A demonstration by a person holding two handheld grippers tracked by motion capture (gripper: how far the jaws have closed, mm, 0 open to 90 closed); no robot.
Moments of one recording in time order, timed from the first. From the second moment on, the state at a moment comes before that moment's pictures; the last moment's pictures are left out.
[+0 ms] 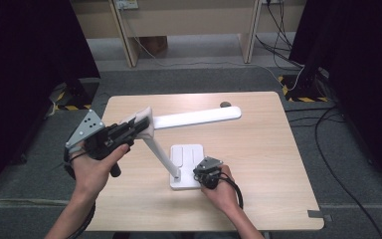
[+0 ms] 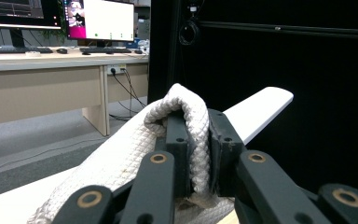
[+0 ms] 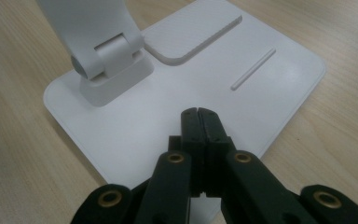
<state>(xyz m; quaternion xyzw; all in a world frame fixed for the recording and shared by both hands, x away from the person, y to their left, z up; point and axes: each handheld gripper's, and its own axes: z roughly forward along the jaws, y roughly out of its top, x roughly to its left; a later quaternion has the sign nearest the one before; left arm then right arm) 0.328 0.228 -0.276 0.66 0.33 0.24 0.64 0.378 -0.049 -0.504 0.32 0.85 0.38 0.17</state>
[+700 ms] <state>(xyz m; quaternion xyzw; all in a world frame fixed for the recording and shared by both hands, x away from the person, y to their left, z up) 0.330 0.215 -0.276 0.66 0.32 0.24 0.64 0.377 -0.050 -0.506 0.32 0.85 0.39 0.17</state>
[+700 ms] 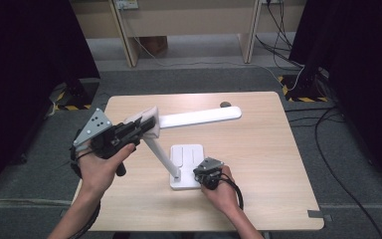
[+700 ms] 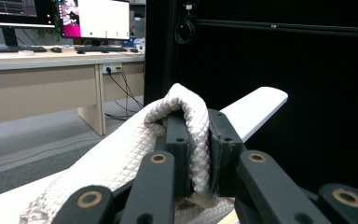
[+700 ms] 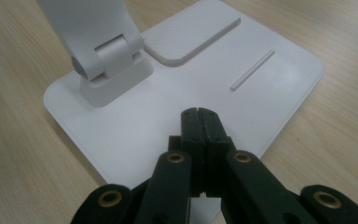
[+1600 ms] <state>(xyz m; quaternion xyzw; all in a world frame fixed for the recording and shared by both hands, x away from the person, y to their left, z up) 0.335 0.186 -0.274 0.67 0.31 0.23 0.63 0.376 -0.050 -0.506 0.32 0.85 0.39 0.17</state>
